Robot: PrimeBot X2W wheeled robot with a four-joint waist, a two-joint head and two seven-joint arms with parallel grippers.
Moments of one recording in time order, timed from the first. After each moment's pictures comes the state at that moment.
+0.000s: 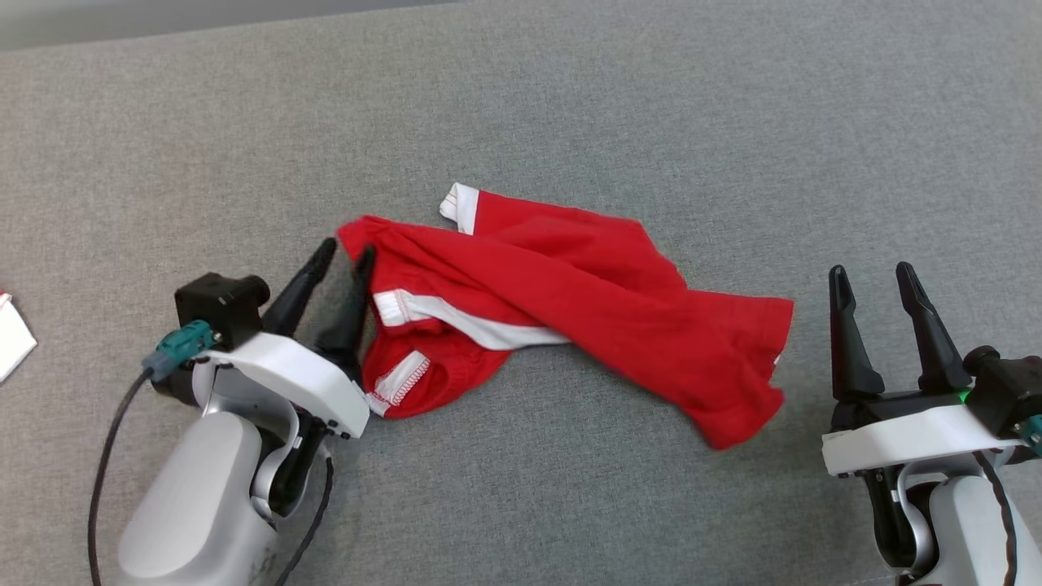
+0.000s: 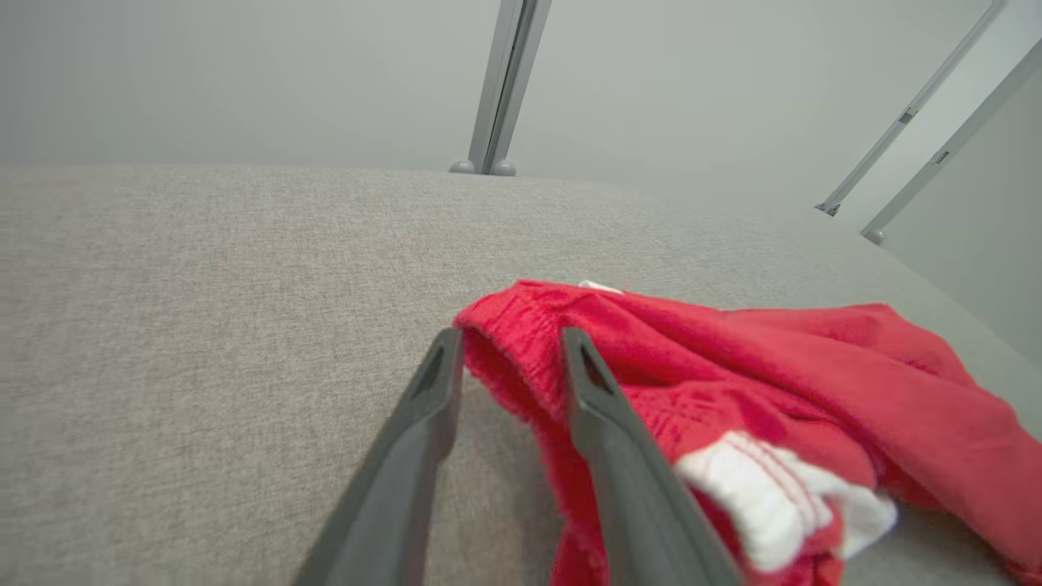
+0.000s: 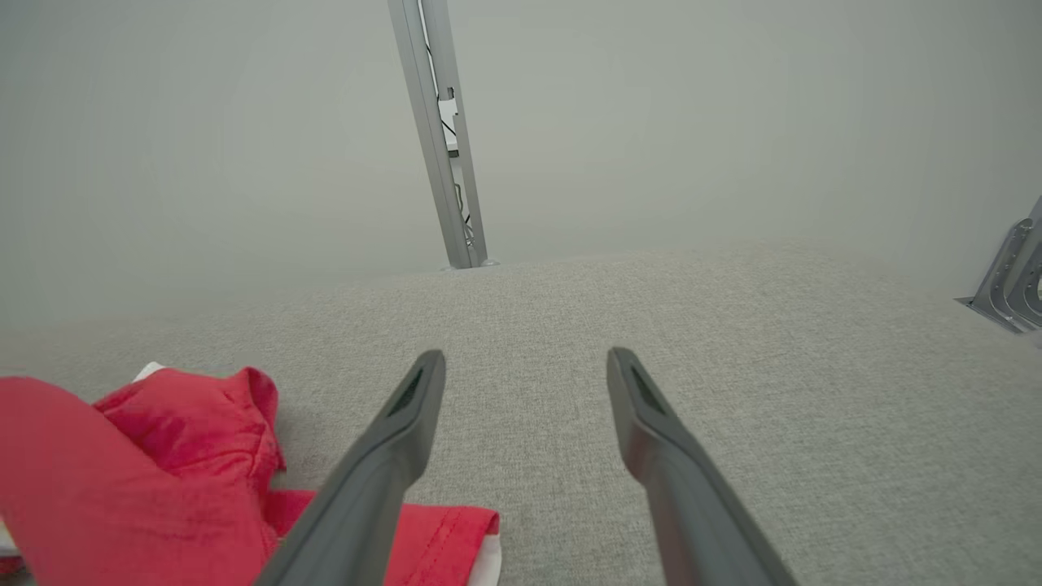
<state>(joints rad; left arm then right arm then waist) -0.45 0.20 -0.33 0.39 -0.53 -0.08 -0.09 -0.24 -0.05 0.00 0.21 0.23 0.13 -0.26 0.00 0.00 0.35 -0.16</state>
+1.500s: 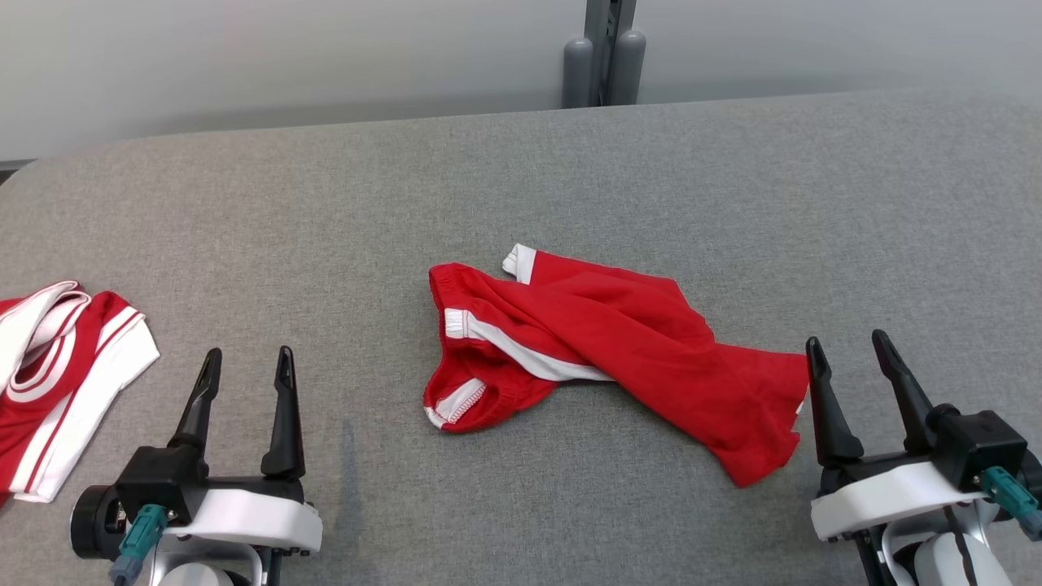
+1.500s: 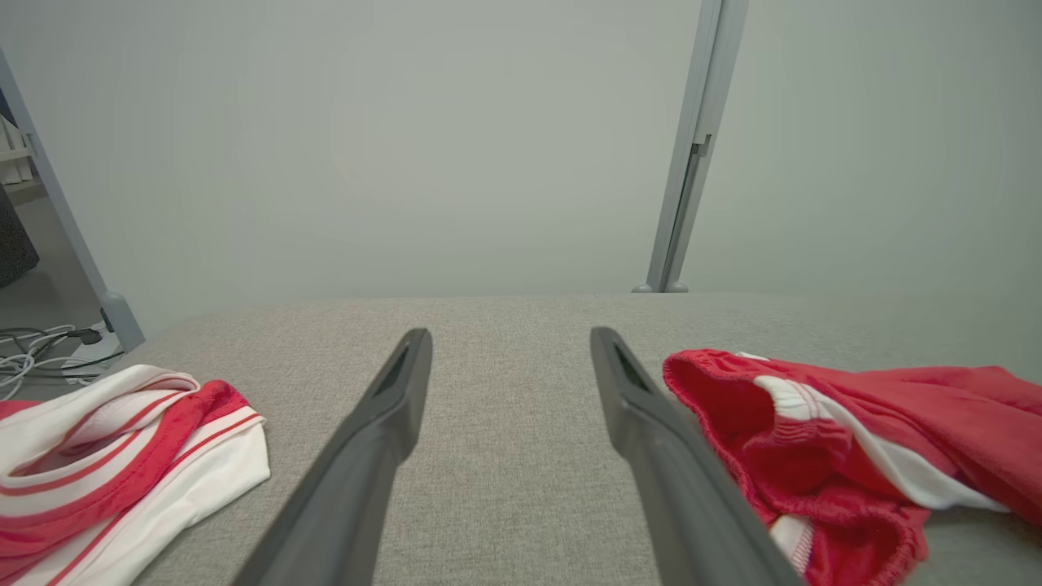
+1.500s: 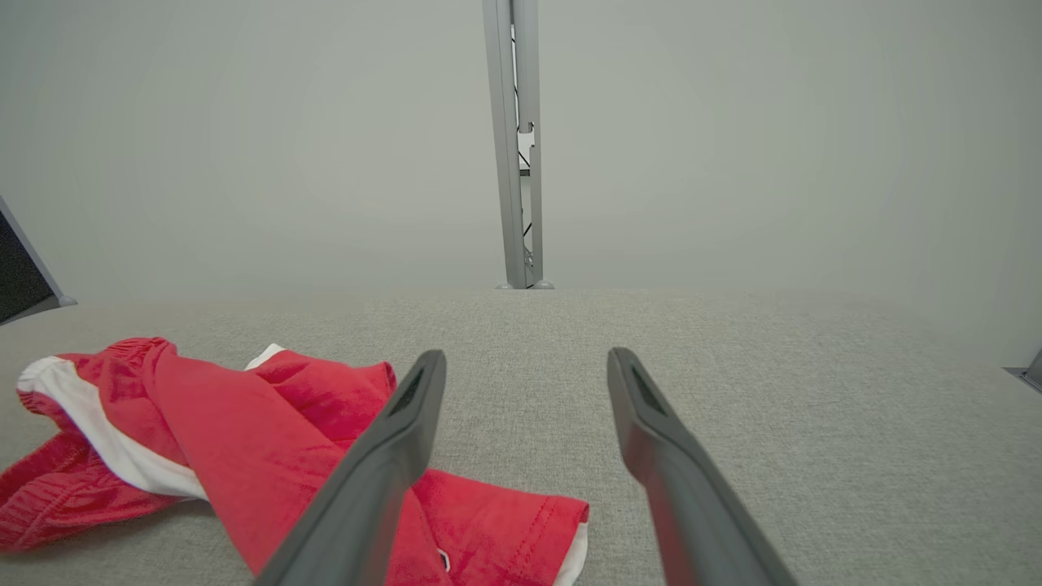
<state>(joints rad) -0.07 0.15 -0.12 0.14 -0.27 0.11 -0.26 -0.14 -0.05 0.02 0.23 0.13 0.13 -0.26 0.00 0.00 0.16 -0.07</state>
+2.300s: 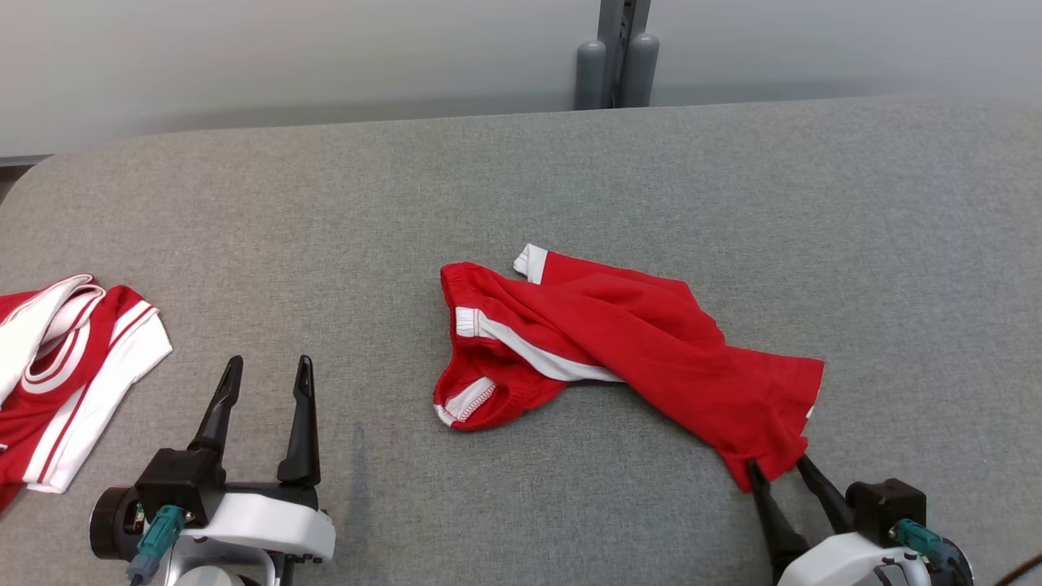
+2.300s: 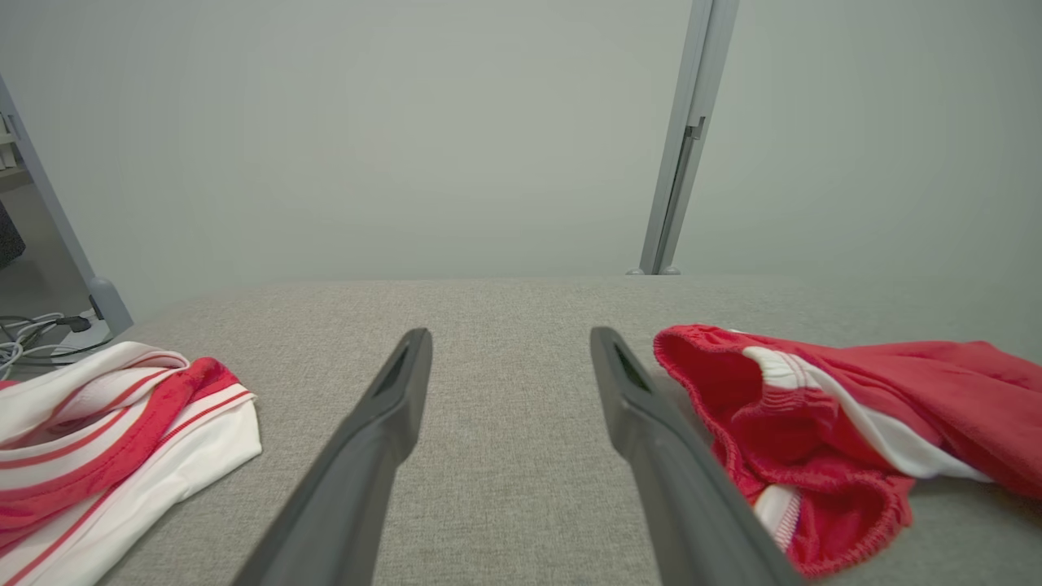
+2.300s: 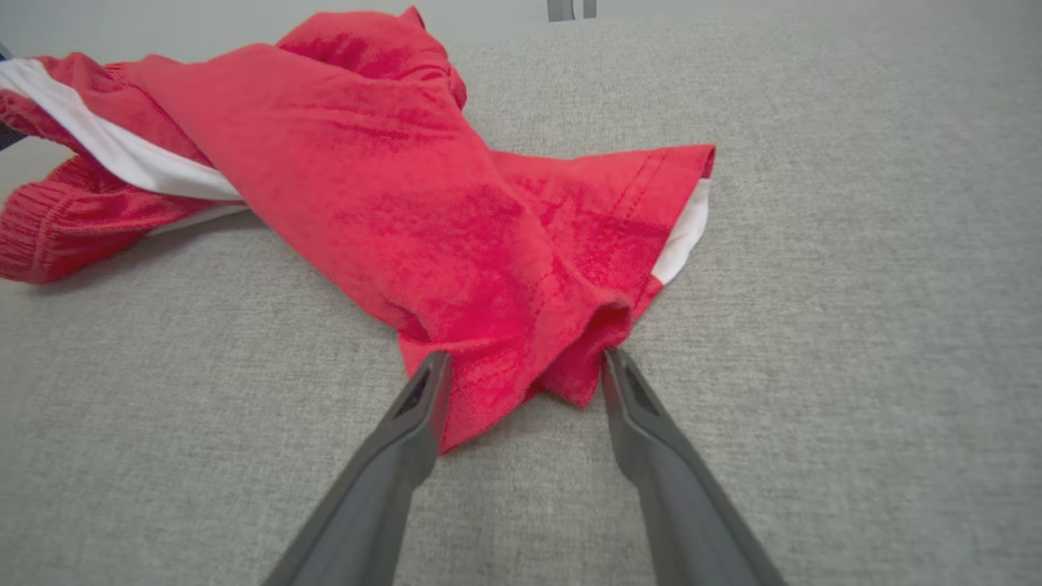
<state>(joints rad) -0.07 0.14 -0.13 0.18 -0.25 0.08 -0.26 -0.08 -0.05 0.14 0.47 0.21 0.13 -0.19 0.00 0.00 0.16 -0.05</state>
